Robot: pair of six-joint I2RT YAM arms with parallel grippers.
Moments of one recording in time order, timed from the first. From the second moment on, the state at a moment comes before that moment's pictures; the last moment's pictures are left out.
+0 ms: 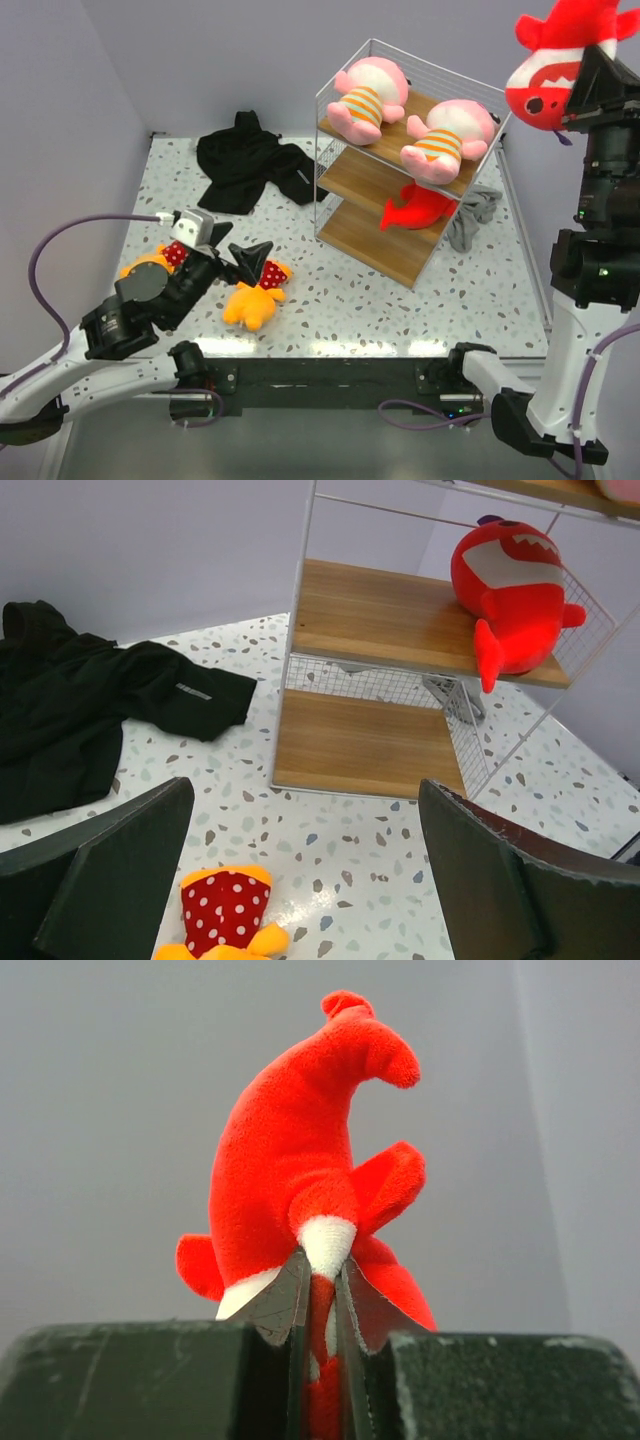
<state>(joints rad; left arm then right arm) -1.09 0.55 0.92 -0.36 -0.56 -0.18 -0.13 1.01 1.74 -0.11 0.04 0.35</state>
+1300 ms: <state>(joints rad) -1.09 0.84 1.52 -0.59 0.10 -0.34 -0.13 0.73 1.61 -0.03 -1.43 0.43</state>
